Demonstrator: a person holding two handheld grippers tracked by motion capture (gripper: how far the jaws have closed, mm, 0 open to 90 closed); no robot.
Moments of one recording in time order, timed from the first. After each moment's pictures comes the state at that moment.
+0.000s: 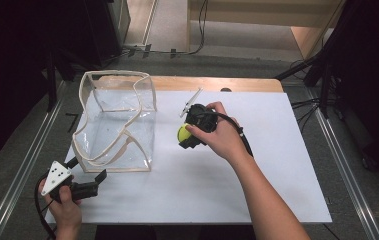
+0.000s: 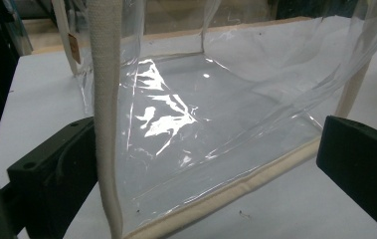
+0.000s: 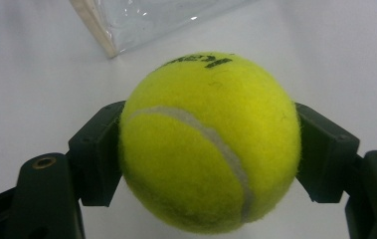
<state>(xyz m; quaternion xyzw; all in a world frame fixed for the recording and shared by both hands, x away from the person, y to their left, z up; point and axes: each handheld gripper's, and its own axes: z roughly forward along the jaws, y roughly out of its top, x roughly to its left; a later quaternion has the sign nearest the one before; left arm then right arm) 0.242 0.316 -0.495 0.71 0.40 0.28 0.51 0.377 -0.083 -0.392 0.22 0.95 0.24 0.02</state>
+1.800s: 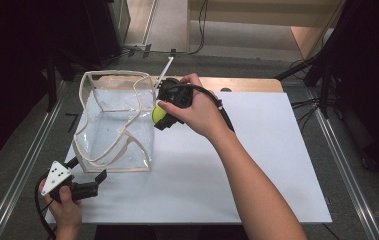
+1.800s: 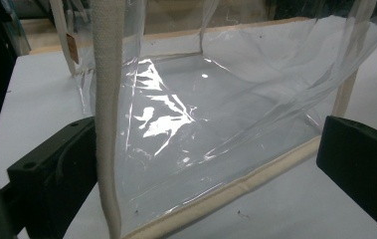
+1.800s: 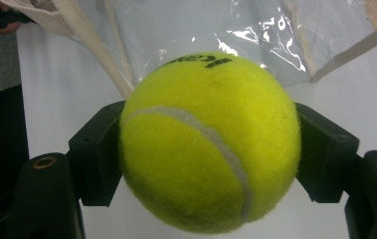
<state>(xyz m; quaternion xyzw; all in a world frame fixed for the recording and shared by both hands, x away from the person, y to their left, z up) 0.242 0.316 -0.495 0.71 0.40 0.28 0.51 0.397 -0.025 -0.315 0.16 0.95 0.25 0.02</state>
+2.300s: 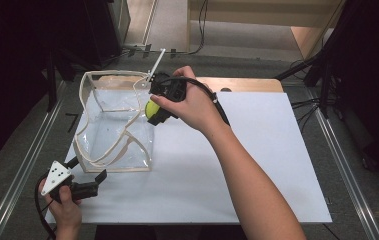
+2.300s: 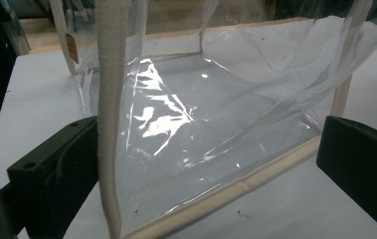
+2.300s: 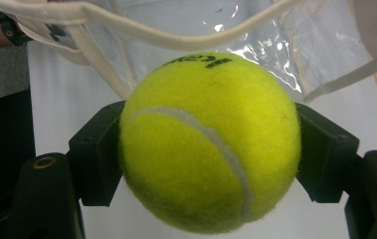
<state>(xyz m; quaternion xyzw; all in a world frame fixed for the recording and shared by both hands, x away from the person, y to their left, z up) 0.242 0.316 -0.495 0.71 0.40 0.28 0.51 0.398 -0.012 -0.294 0.14 0.96 0.25 0.02</state>
